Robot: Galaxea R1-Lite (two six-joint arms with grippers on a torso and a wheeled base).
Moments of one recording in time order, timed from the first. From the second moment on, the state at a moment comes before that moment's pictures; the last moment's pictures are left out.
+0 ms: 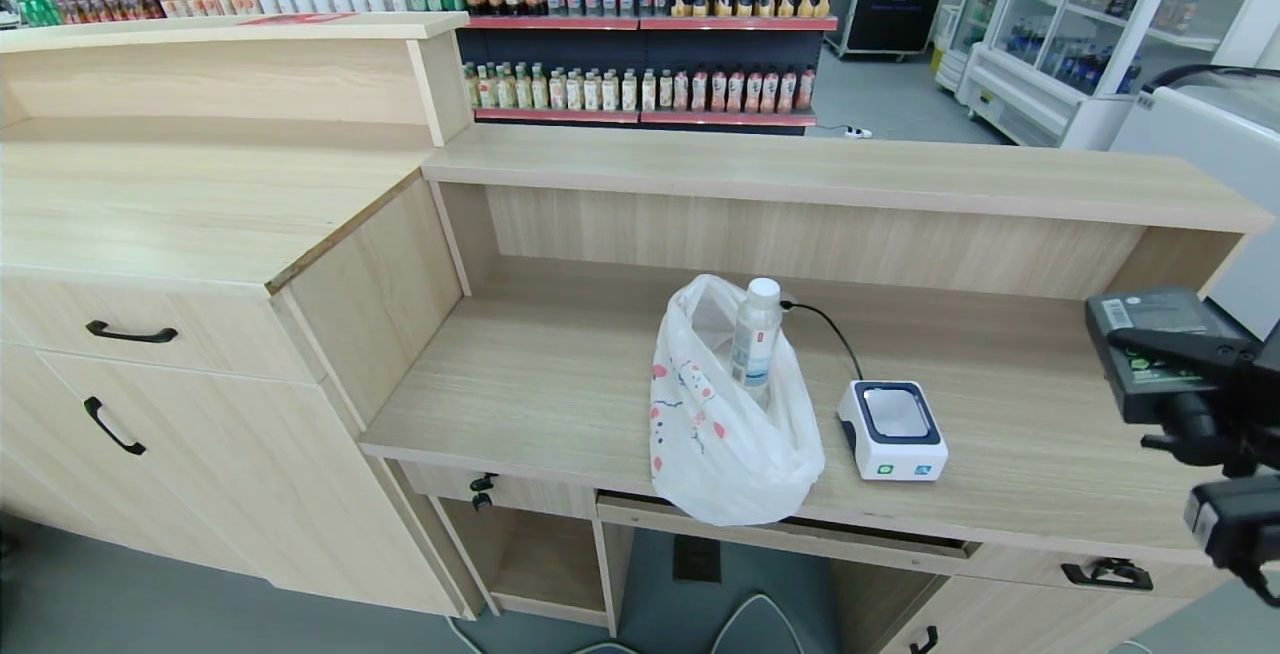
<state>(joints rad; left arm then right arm) 0.00 0.00 0.00 0.00 0.01 0.01 -0.27 1.29 -0.47 -0.62 0.73 -2.25</state>
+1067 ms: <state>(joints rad) 0.00 0.00 0.00 0.00 0.01 0.01 0.69 1.35 -0.44 -0.83 0.64 -2.59</state>
